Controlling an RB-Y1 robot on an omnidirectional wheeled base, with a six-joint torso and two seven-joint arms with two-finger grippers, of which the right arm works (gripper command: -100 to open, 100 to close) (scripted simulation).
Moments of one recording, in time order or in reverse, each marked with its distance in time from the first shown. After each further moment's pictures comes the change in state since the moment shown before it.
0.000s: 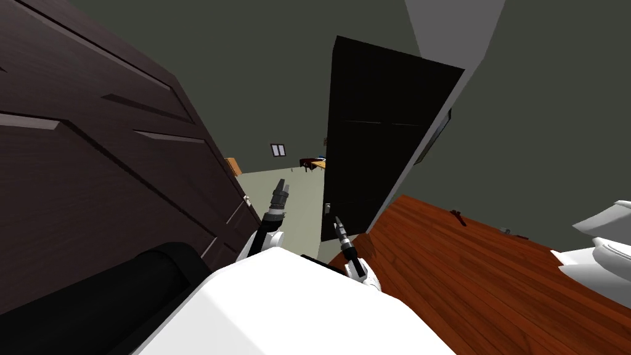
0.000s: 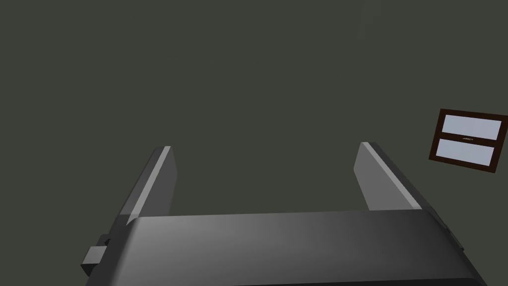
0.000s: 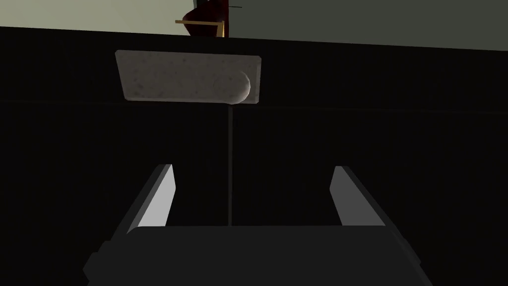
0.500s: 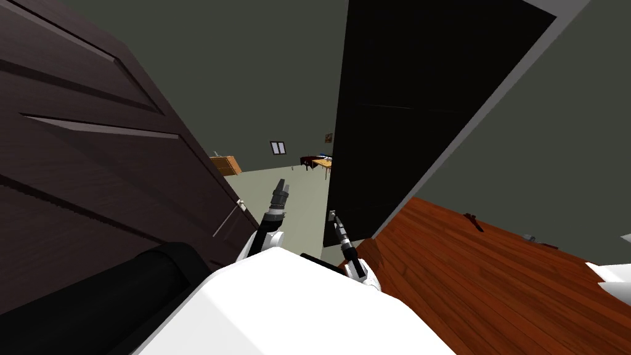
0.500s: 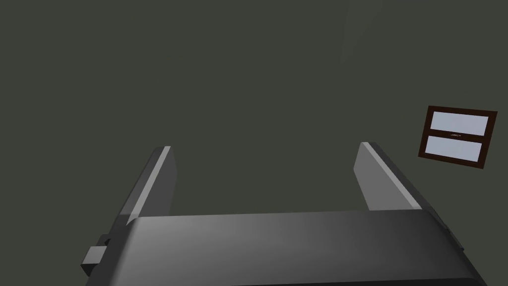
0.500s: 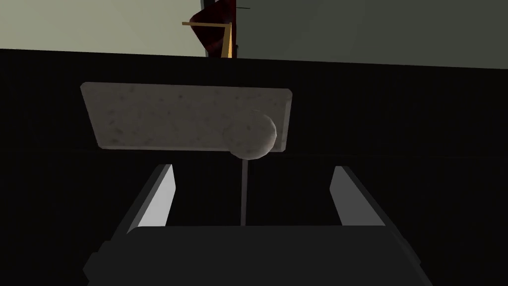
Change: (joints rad) arm 0.002 0.005 -0.010 0.007 -0.004 -0.010 0.013
